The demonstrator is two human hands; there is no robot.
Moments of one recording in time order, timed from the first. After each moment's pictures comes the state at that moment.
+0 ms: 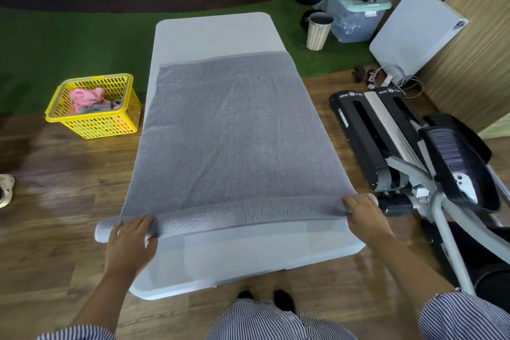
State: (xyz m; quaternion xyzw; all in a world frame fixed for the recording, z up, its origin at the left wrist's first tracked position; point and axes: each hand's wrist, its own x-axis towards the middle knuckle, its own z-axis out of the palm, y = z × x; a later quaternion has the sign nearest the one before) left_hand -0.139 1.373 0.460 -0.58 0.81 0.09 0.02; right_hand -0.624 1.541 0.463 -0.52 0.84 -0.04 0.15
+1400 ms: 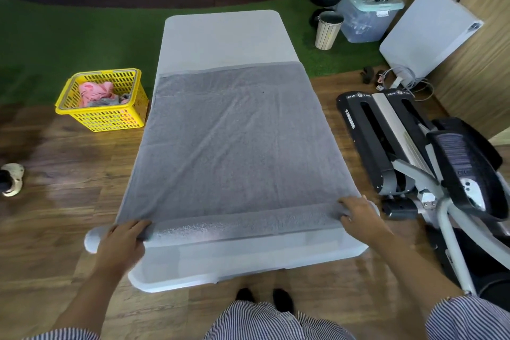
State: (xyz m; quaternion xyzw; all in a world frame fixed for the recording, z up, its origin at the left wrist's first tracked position) left_hand -0.118 1.375 0.461 -0.56 0.82 0.04 -0.01; right_hand -0.621 1.530 0.470 -0.54 0.82 -0.03 0.19
